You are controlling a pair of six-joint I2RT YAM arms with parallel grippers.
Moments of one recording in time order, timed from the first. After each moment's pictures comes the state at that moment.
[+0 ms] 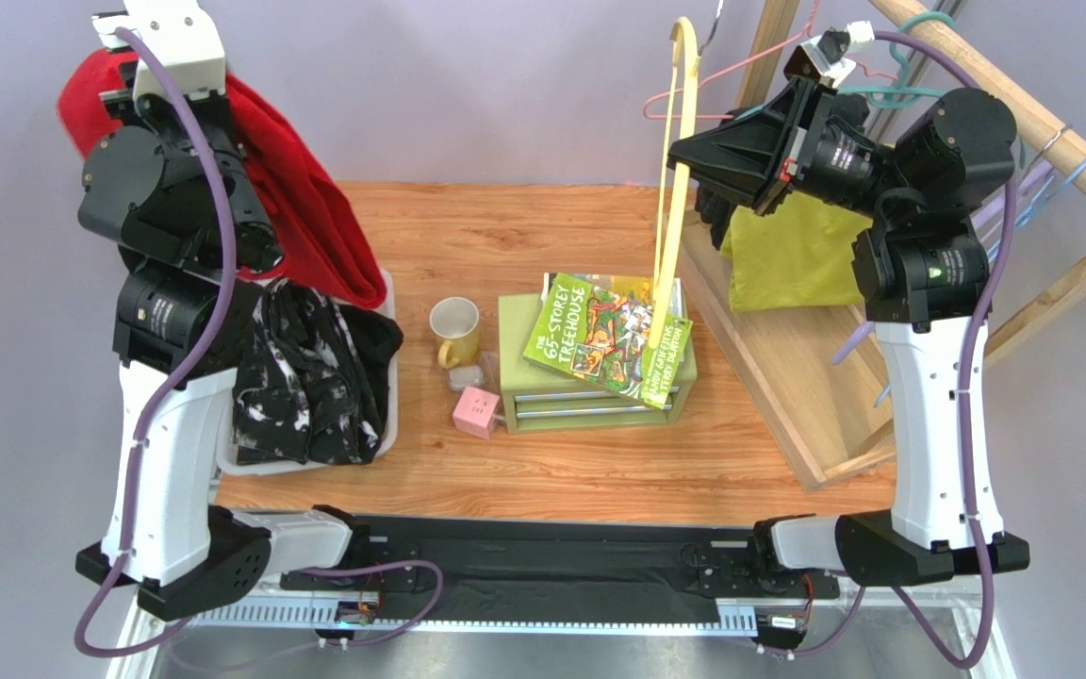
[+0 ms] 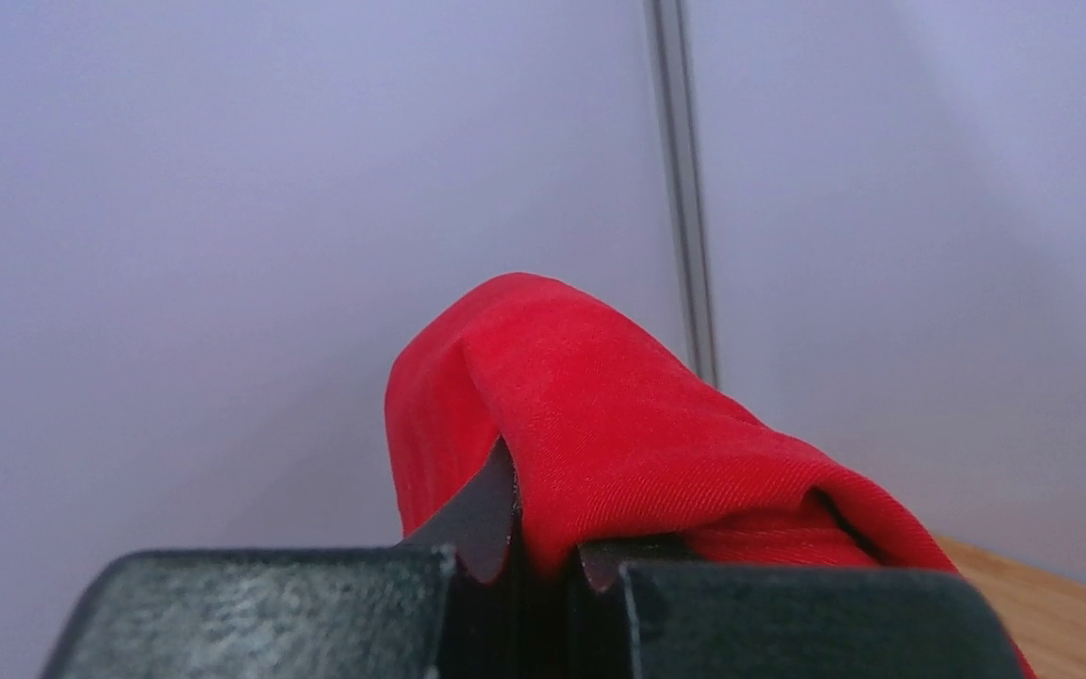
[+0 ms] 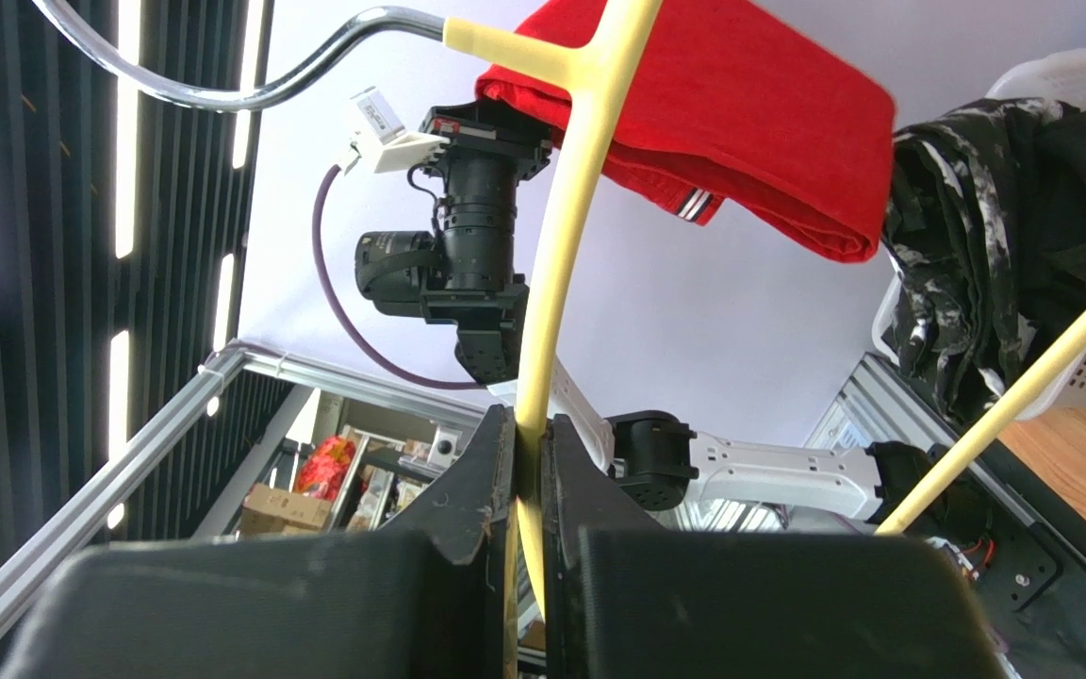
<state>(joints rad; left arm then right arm) -0.42 1.26 2.05 -0.34 -0.90 0.56 0.14 1.33 1.95 -0.31 -1.03 1.51</state>
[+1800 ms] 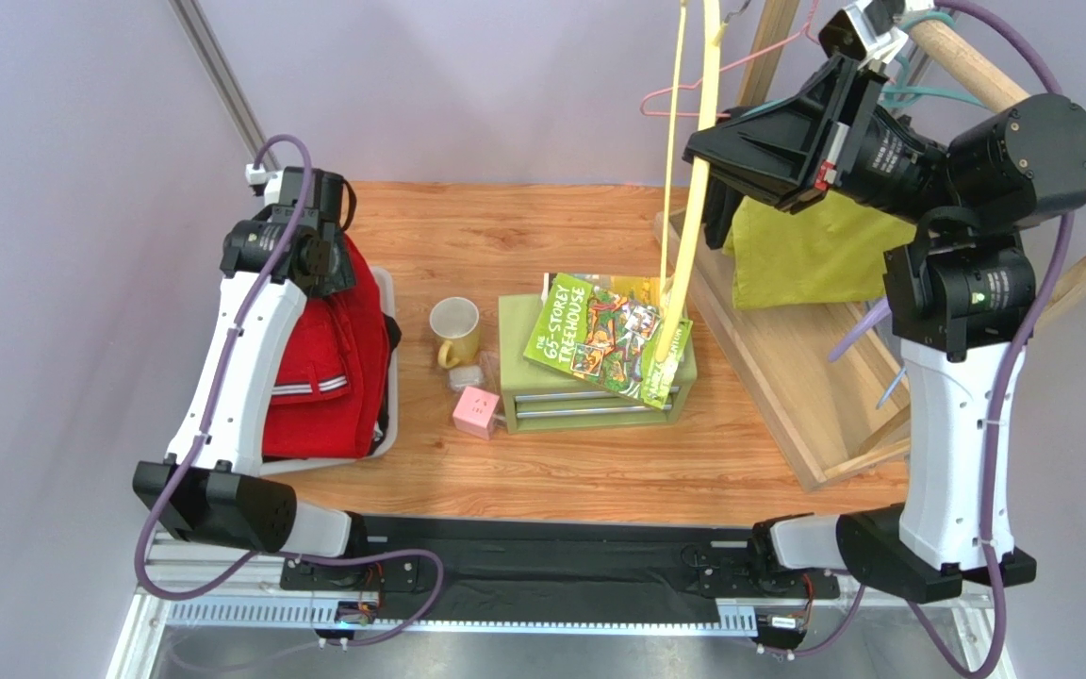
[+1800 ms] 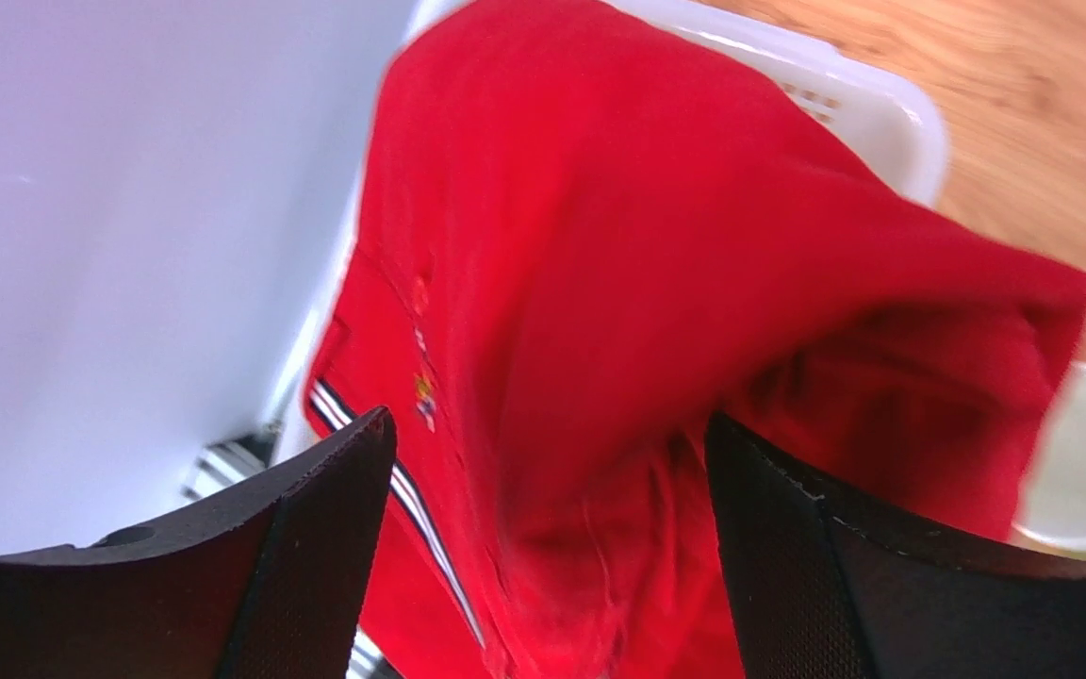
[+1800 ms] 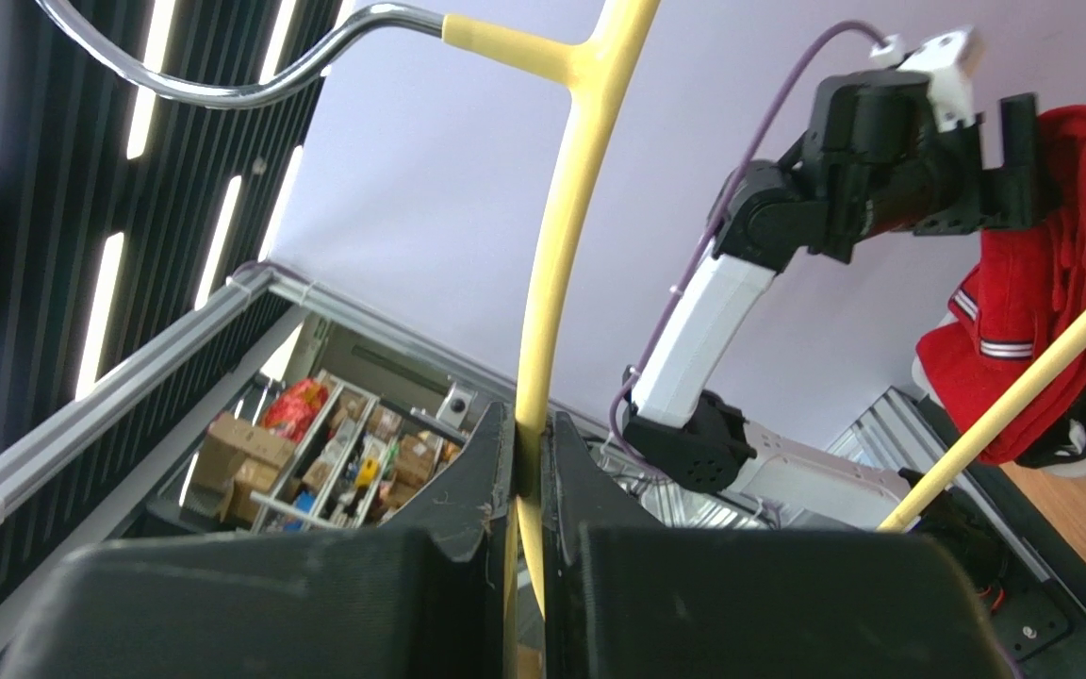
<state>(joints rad) -0.13 1.41 1.62 -1.17 -0.61 -0.36 0.20 1.35 2.15 -0.29 -1.02 1.53</state>
